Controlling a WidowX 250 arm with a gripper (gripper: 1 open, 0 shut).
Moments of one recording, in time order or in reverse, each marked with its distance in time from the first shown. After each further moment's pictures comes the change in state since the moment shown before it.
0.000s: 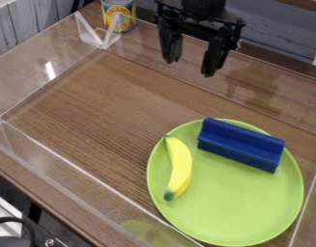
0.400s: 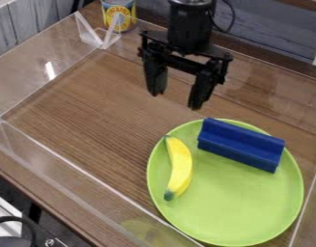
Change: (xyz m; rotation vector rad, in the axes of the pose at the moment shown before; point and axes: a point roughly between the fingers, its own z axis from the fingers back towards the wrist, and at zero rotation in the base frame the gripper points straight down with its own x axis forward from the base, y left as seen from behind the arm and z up) arm -0.037 -0.014 -0.015 -0.009 0.032 0.047
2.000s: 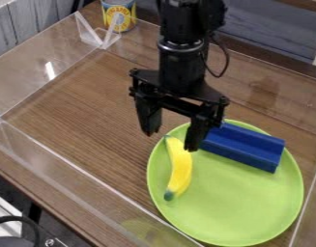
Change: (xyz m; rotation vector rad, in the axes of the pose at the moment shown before) arm -0.035 -0.016 -0.029 -0.019 -0.008 0.009
